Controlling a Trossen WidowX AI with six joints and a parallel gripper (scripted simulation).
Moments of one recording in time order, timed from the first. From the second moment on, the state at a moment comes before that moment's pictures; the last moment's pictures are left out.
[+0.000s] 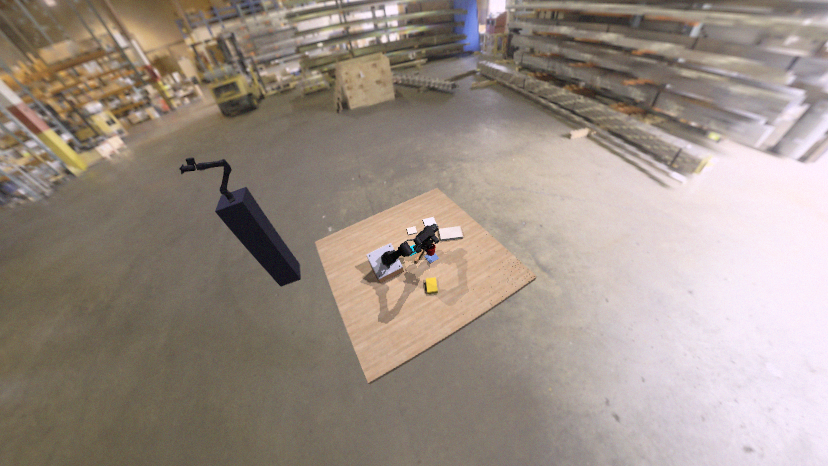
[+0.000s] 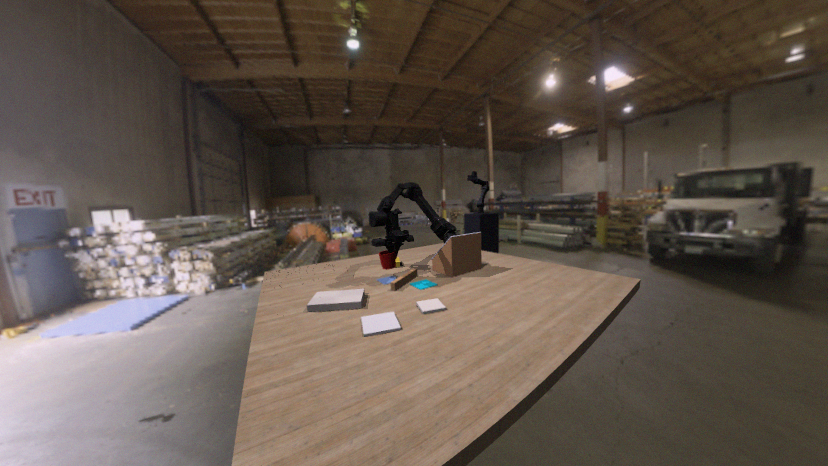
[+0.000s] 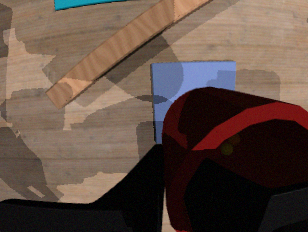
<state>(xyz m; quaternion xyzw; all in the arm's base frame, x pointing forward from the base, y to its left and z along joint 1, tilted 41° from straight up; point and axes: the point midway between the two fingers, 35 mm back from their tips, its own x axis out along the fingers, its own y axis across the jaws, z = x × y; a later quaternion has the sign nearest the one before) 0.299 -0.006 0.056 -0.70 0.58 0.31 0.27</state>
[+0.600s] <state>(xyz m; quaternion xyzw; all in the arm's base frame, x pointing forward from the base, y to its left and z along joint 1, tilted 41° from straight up) 0.292 -0.002 0.050 -0.70 0.58 0.31 0.27</state>
